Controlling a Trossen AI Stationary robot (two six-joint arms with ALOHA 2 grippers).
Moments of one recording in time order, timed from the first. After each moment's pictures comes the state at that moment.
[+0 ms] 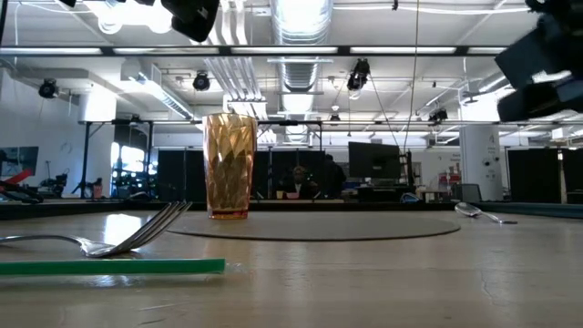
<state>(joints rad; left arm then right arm) -0.30 1.14 0.72 0.19 0.01 0.00 0.53 1.65 1.07 -1.07 -0.17 0.47</state>
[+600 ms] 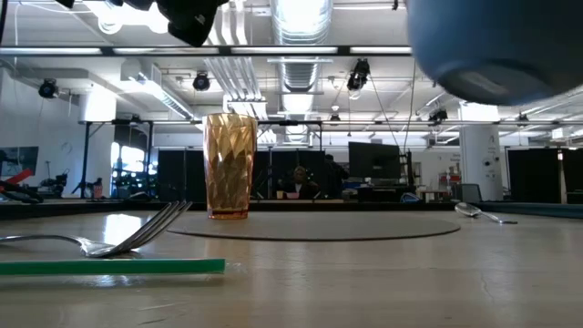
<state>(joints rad) -0.30 1.13 0.72 0.14 0.01 -0.01 0.30 1.48 1.26 -1.06 -0.08 0.65</state>
